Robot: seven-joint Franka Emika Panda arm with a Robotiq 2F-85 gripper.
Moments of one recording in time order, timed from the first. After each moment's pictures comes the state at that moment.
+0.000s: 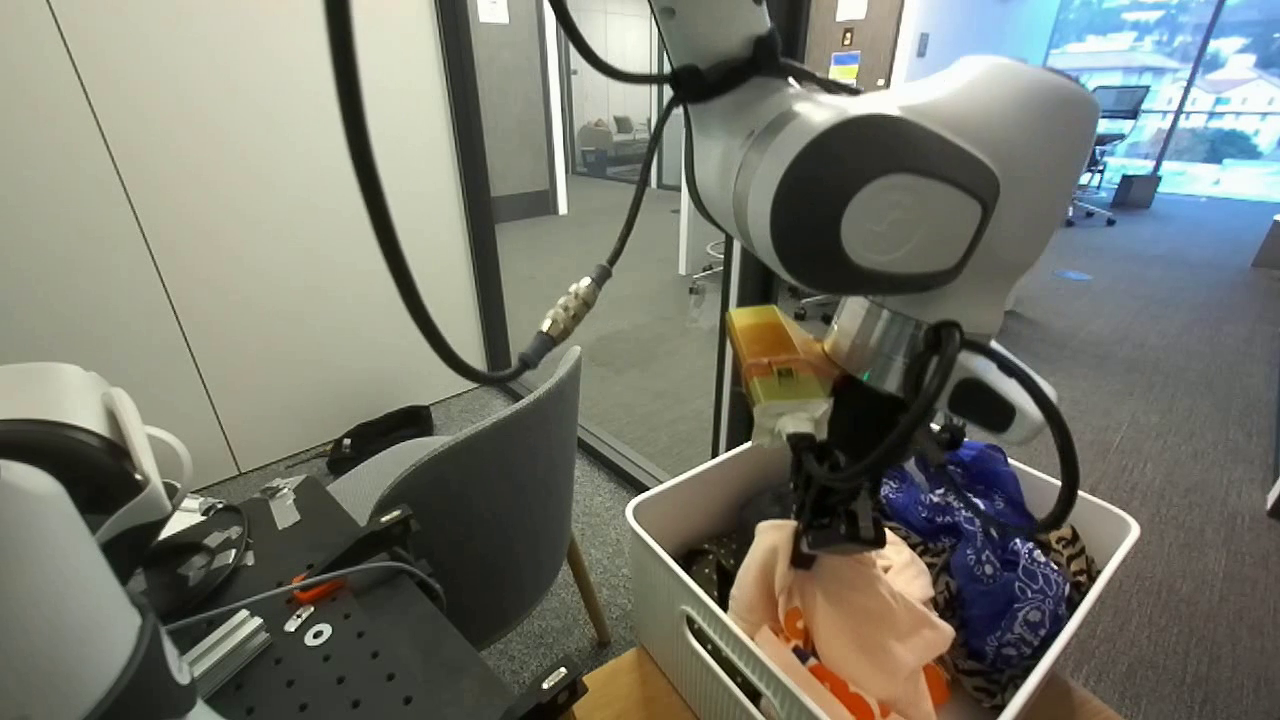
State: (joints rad) arm -0.22 0.25 -0.20 -2.41 0.20 2.46 0.23
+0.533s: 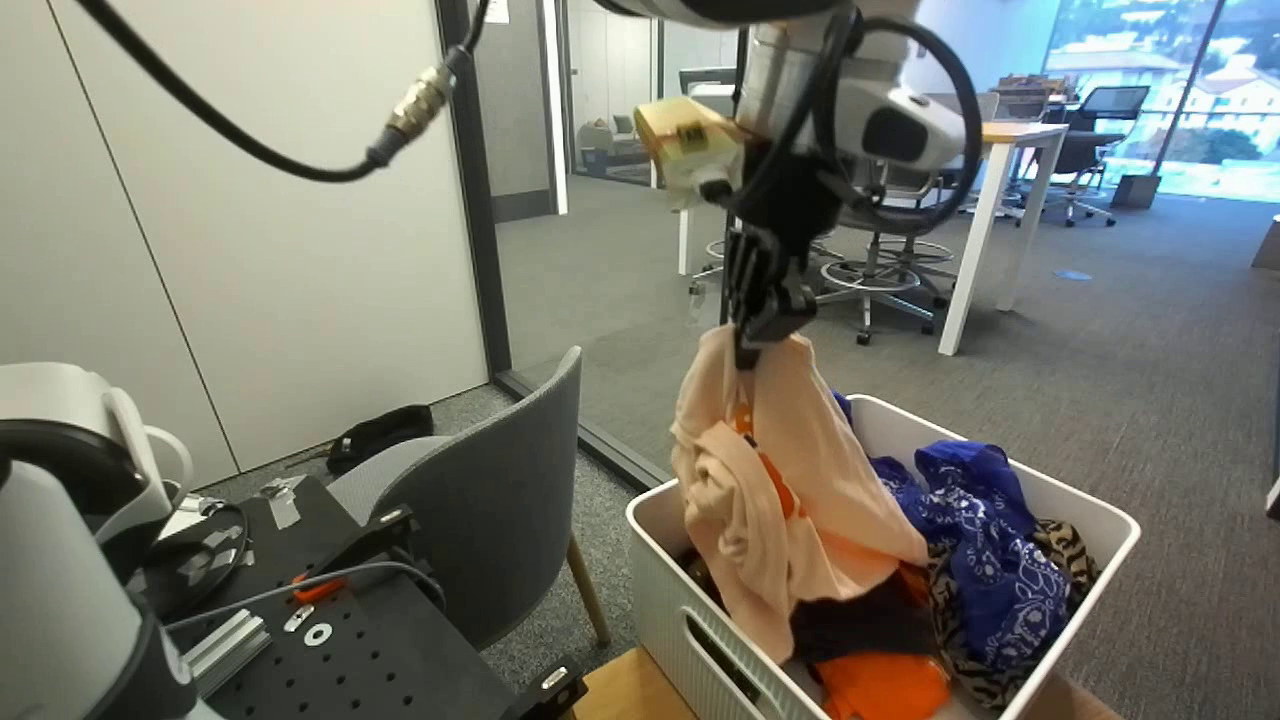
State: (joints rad) arm -0.14 -0.18 -0.13 -2.53 0.20 2.32 0.24
